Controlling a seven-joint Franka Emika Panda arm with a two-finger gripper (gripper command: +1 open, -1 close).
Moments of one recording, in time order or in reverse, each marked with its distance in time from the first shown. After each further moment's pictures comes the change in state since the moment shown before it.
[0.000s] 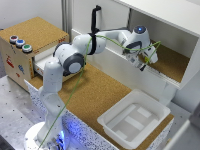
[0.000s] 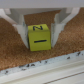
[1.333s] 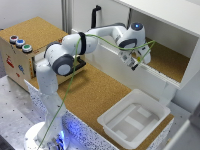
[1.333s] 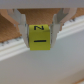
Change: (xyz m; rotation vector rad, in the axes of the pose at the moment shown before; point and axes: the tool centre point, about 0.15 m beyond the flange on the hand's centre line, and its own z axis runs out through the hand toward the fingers) arm -0.102 0.043 -0.066 0.020 -0.194 0.137
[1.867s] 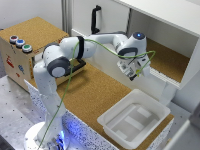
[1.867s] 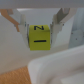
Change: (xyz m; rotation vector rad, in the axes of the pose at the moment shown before) arm -0.059 0.078 0.020 -0.099 -0.114 -0.097
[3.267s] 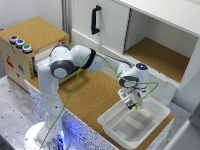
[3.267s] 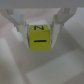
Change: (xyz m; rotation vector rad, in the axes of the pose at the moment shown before) arm -0.089 0.106 0.145 -0.144 -0.154 0.151
